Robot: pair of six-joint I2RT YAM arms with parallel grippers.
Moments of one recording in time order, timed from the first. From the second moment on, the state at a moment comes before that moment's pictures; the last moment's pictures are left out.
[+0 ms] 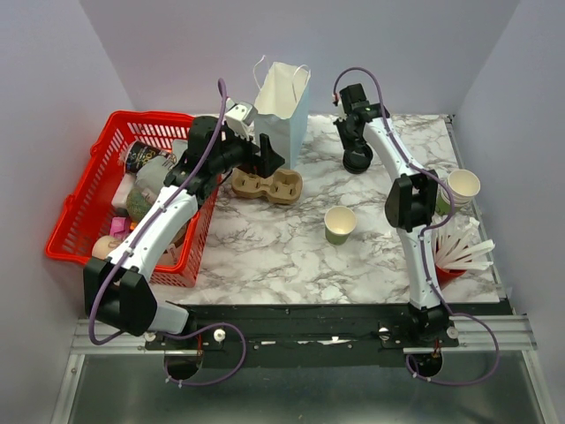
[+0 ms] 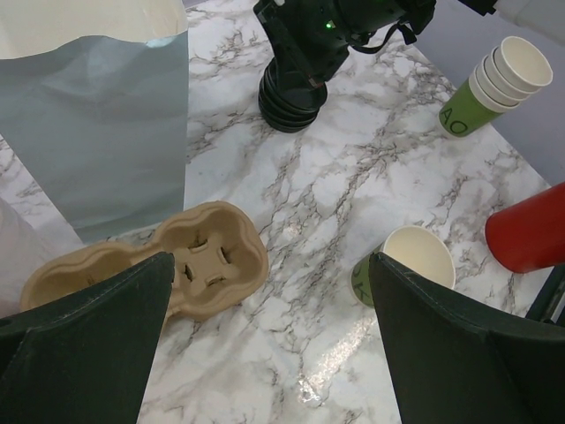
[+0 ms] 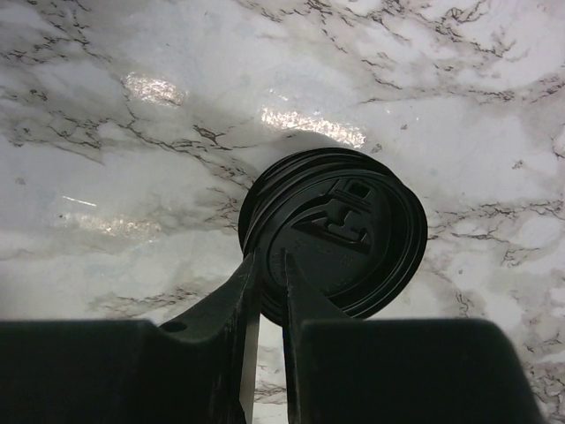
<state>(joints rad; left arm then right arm) -0.35 1.38 1.23 -0.12 0.47 -0.19 0.30 2.47 2.45 -0.98 0.14 -0.07</state>
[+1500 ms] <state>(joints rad) -0.35 1.41 1.23 -0.13 0.47 -0.19 0.30 2.49 2.45 -0.97 0.09 -0.05</state>
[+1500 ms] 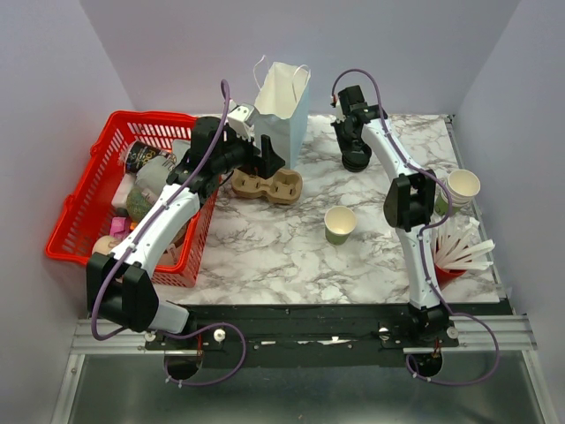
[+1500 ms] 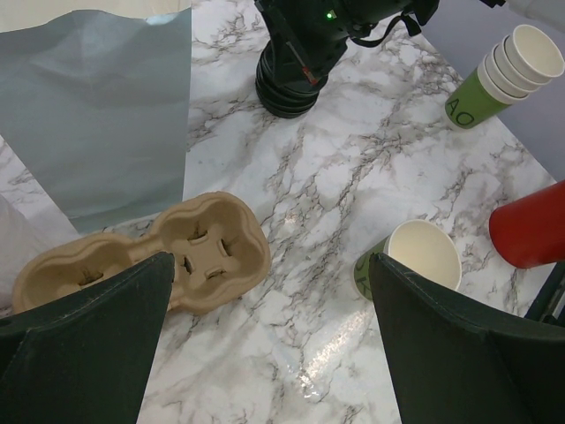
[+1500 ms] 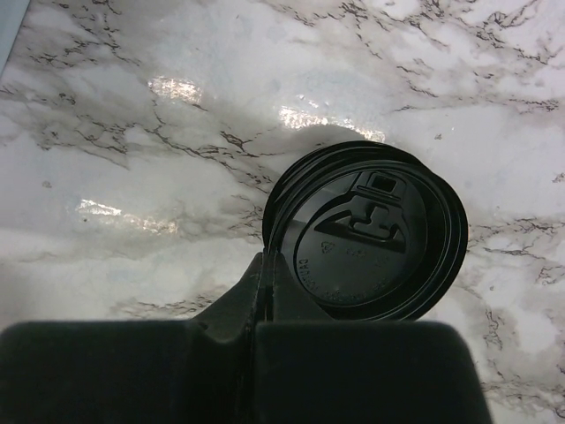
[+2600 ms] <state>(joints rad) -0.35 1.43 1.23 -0.11 0.47 -0.18 0.29 2.29 2.23 -0.86 0.20 -0.32</state>
